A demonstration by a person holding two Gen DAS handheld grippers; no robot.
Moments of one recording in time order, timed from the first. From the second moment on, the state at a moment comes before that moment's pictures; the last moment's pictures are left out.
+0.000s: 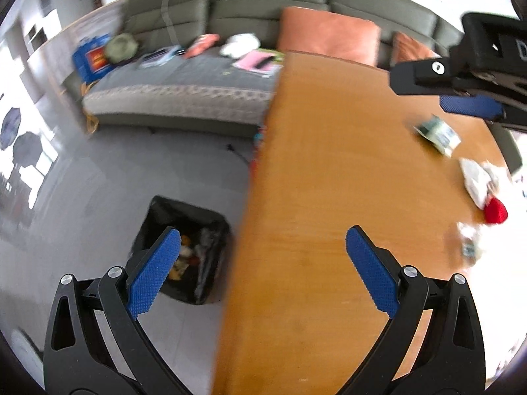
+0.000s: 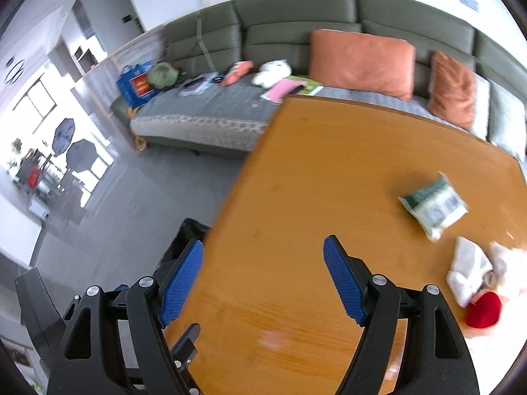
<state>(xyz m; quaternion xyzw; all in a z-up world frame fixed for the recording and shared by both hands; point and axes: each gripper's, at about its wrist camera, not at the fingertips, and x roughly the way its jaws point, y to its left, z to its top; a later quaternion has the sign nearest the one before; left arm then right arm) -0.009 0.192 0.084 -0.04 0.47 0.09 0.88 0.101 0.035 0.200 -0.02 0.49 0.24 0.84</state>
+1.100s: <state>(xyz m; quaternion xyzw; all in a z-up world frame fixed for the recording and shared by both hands) 0.038 -0.120 0.034 0.26 0.49 -0.30 0.78 0.111 -0.295 0.148 0.14 0.53 -0.02 0.84</state>
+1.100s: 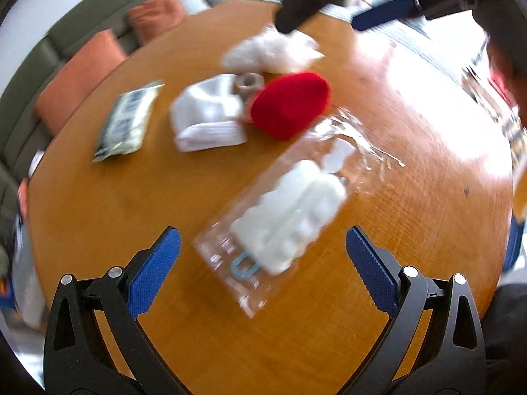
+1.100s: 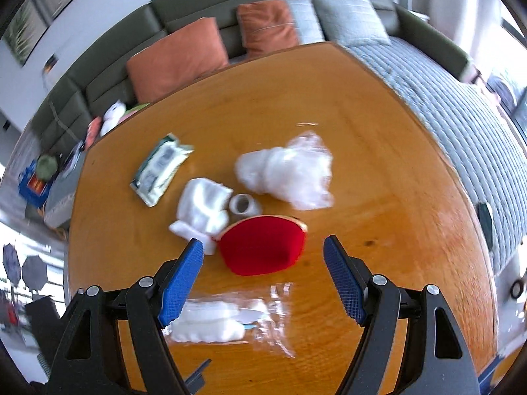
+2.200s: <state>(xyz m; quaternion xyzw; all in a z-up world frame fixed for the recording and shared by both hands) 0.053 -0.060 0.029 0.07 0.56 -0.24 0.79 0.135 -0.273 0.092 0.17 0.58 -0.06 0.79</state>
